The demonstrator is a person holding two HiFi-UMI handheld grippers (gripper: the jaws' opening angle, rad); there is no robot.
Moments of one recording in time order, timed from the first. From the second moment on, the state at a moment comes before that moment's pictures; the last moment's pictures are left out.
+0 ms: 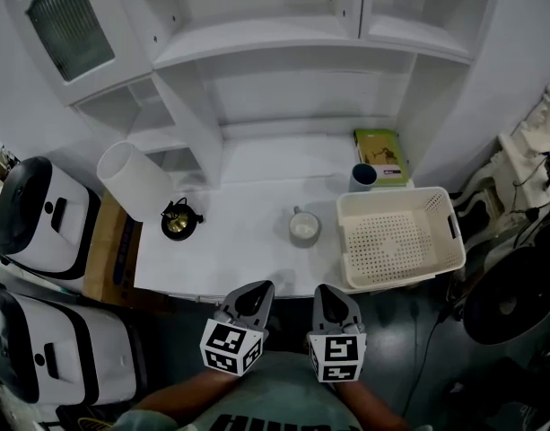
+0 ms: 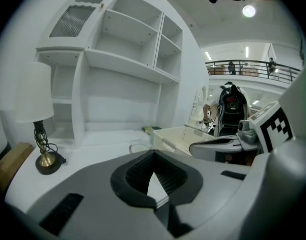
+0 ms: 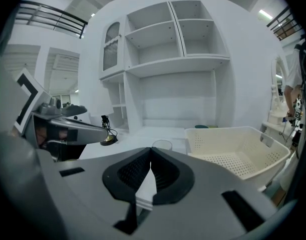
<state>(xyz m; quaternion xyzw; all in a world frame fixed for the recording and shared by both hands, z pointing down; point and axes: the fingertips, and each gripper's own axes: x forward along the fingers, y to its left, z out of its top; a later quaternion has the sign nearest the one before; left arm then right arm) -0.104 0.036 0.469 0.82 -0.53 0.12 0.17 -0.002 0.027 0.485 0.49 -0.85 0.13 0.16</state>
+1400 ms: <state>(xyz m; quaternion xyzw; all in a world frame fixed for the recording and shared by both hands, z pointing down) -0.146 -0.104 0.527 0.85 -0.45 0.18 0.19 -0.057 -0.106 0.567 0.56 -0.77 0.21 0.21</state>
